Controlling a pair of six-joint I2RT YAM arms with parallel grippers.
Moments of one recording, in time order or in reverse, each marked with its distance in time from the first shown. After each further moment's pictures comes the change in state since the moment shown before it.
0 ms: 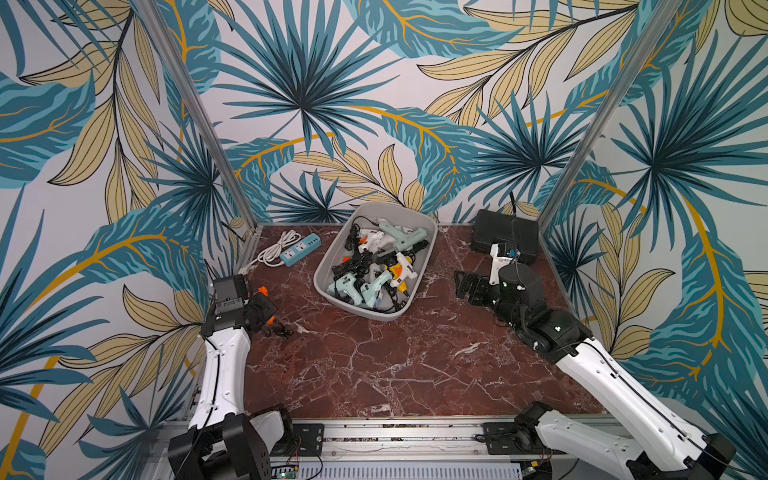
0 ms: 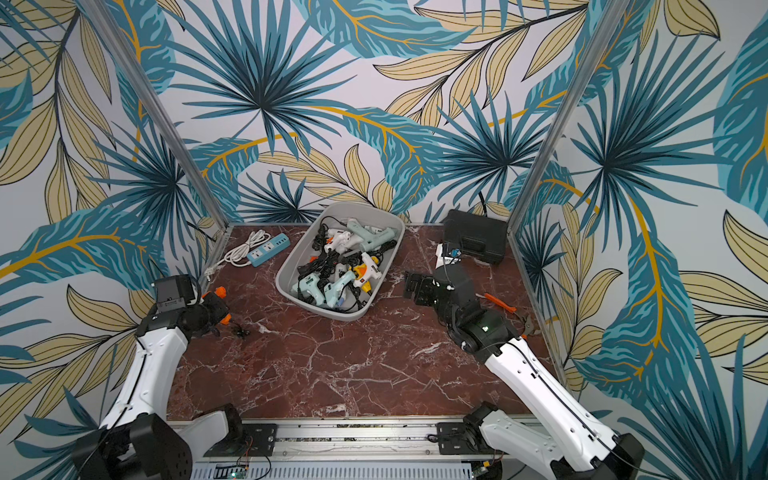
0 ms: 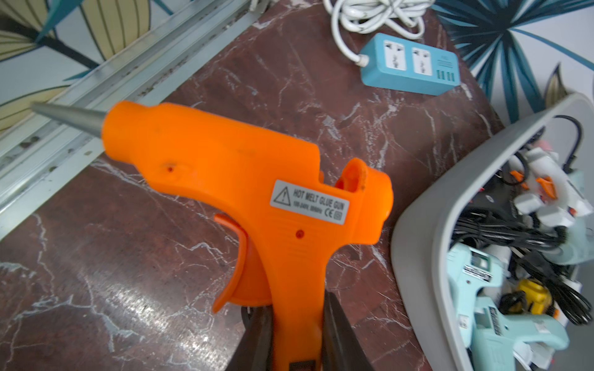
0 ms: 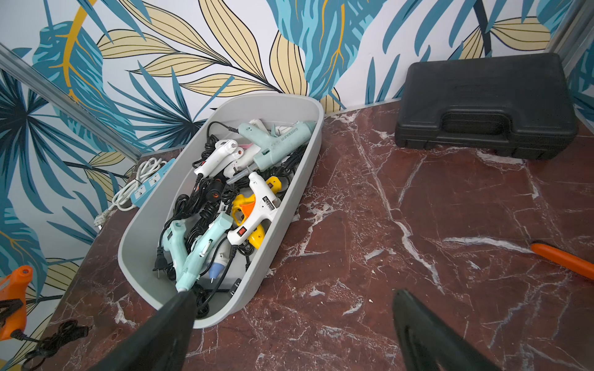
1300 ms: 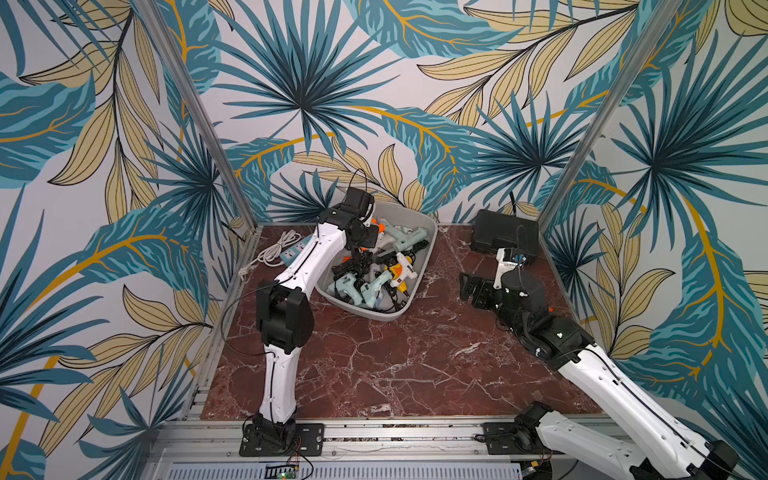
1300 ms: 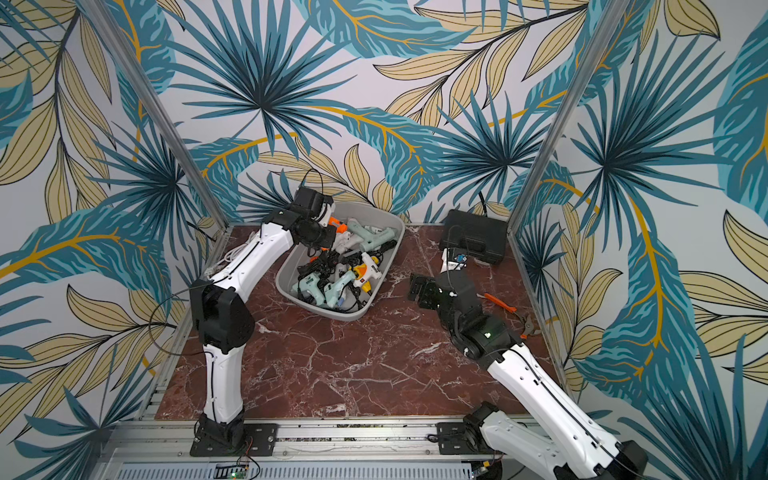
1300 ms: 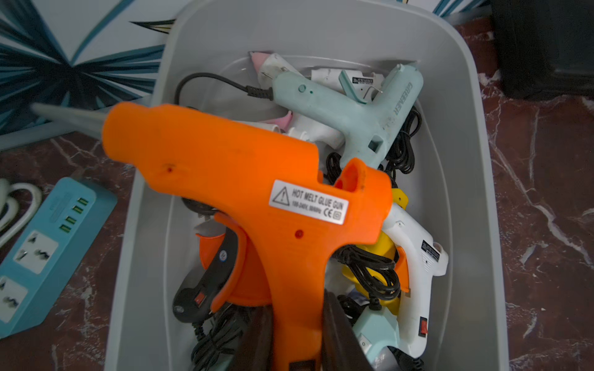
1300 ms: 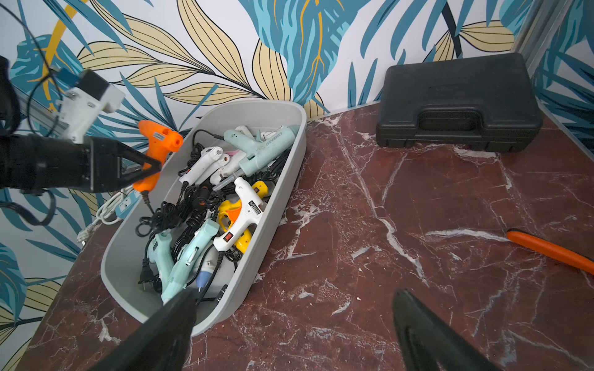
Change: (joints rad) left arm -0.710 1.056 1.279 -0.265 -0.119 0.450; right arm 0.000 -0.039 -0.048 0.014 0.053 0.024
